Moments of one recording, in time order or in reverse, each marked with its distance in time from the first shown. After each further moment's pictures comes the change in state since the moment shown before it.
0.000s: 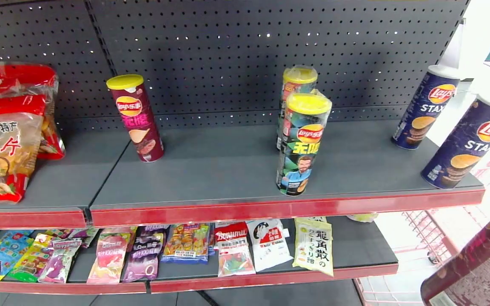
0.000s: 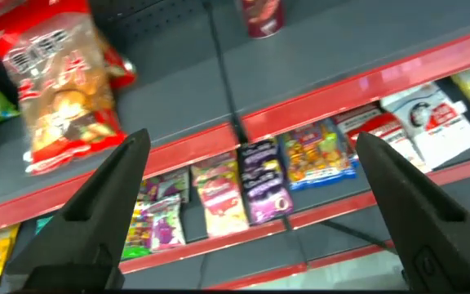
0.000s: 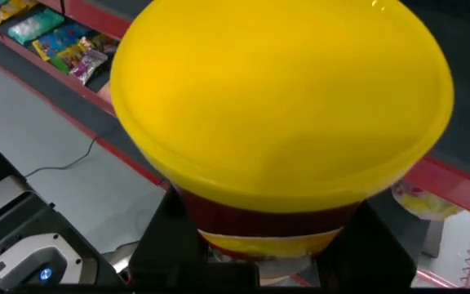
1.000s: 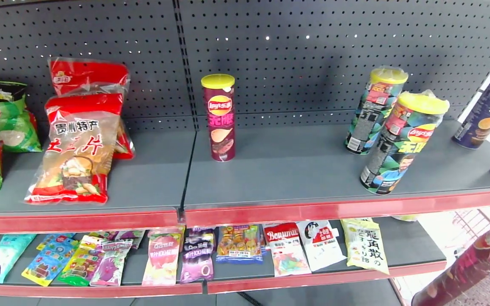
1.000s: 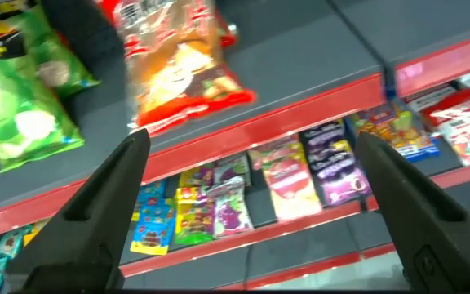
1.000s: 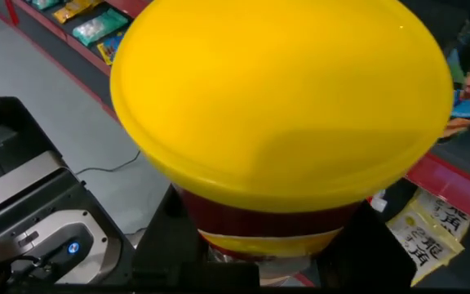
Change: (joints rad) left arm 0.000 -0.005 0.006 0.000 -0.001 0.001; right arm 0.121 0.010 0.020 -0.003 0.001 -0.001
